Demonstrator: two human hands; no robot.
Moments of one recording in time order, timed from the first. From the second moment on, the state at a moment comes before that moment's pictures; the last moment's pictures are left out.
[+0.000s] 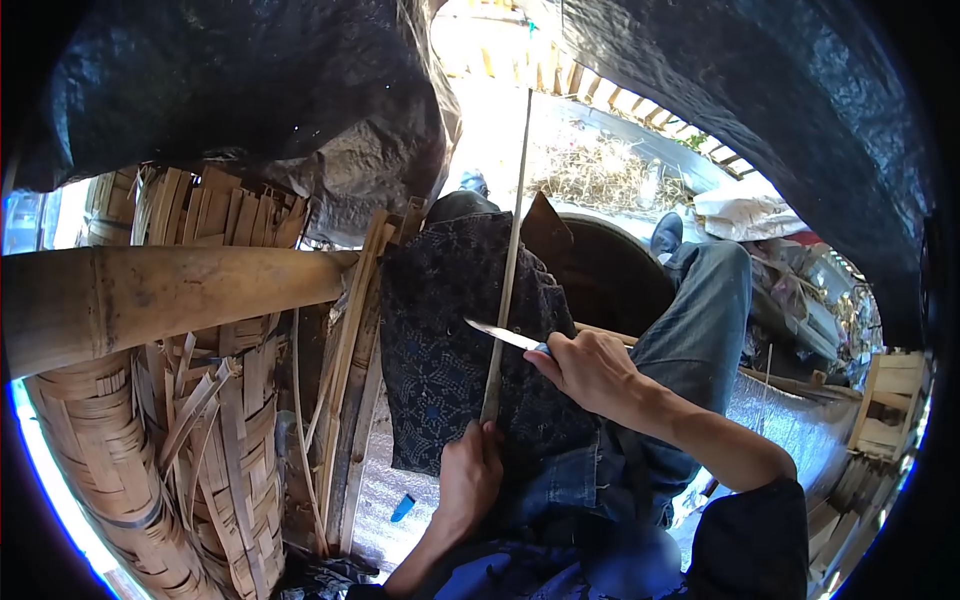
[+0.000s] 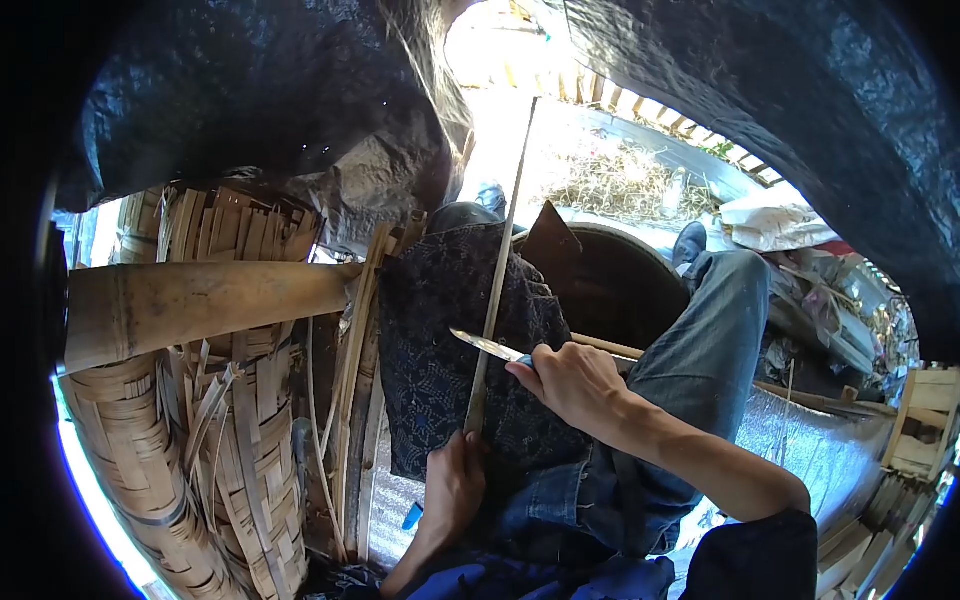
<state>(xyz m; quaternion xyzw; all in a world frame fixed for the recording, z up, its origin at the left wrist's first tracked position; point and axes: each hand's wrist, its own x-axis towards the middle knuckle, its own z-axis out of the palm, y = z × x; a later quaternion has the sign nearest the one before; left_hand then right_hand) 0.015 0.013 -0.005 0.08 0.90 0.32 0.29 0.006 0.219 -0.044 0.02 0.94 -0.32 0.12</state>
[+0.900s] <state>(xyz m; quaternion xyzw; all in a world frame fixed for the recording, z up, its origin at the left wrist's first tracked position) 0.016 0.010 -0.005 0.08 0.89 0.37 0.27 -0.048 0.229 -0.072 0.01 0.98 -0.20 0.04</state>
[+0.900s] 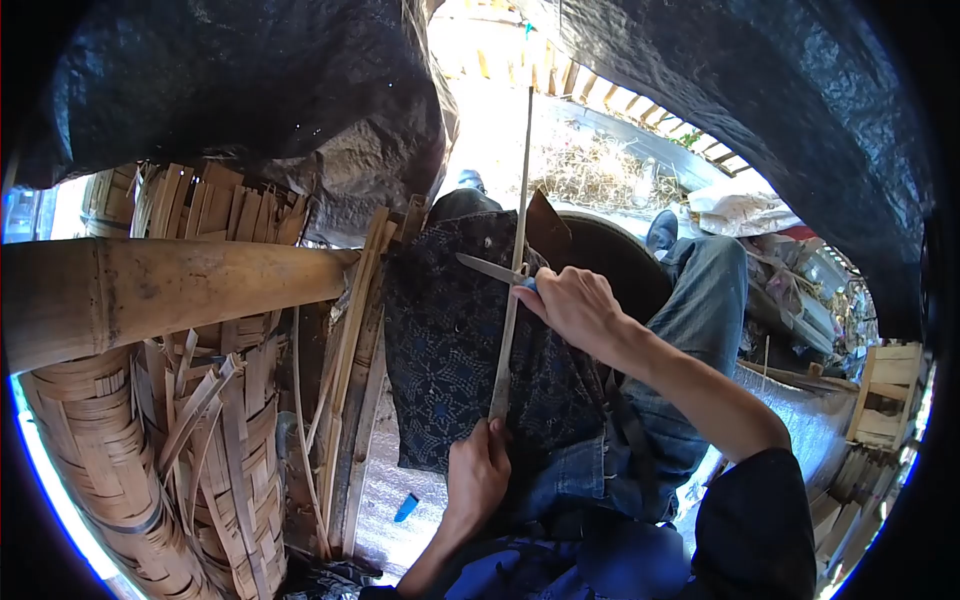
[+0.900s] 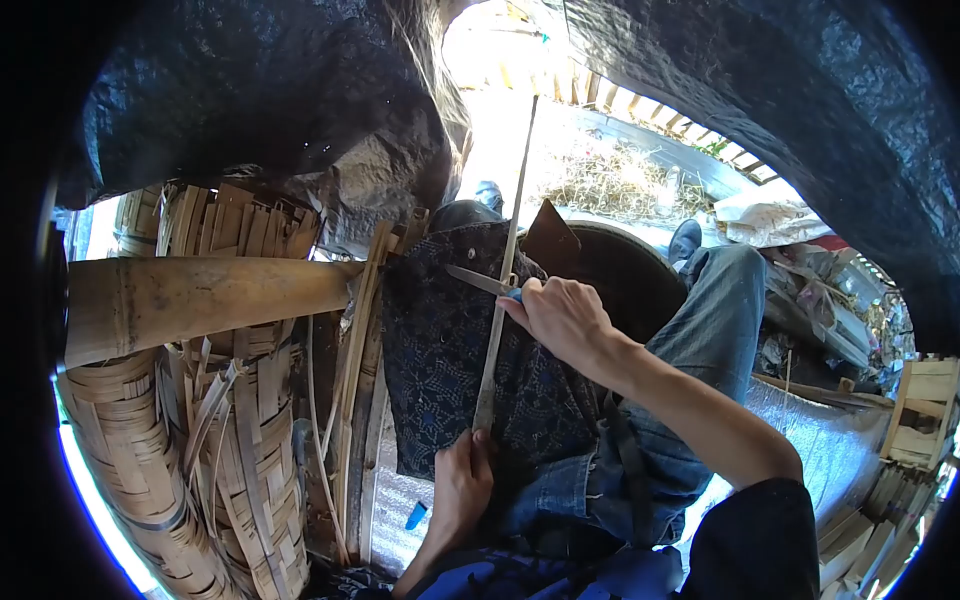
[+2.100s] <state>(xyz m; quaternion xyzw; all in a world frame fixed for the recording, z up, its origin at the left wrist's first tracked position) 0.003 -0.003 0.011 0.14 0.94 0.13 0.28 -0.038 0.221 -0.028 0.09 0.91 -0.34 0.23</state>
